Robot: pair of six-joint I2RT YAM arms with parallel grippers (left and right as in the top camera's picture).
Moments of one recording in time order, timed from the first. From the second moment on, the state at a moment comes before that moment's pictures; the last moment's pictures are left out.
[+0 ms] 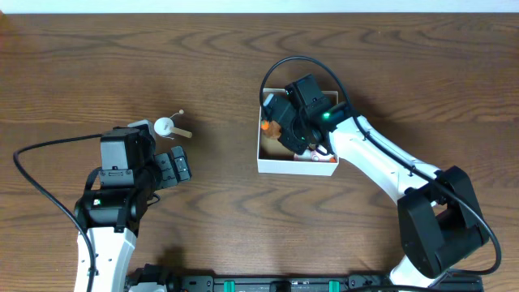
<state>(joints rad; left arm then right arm) 0.02 0.97 0.80 -0.79 0.08 -0.25 0.54 1.82 1.25 -0.52 -0.11 -0.43</state>
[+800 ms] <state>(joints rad) 0.02 0.97 0.80 -0.79 0.08 -0.25 0.59 1.68 1.25 -0.50 -0.05 -0.34</state>
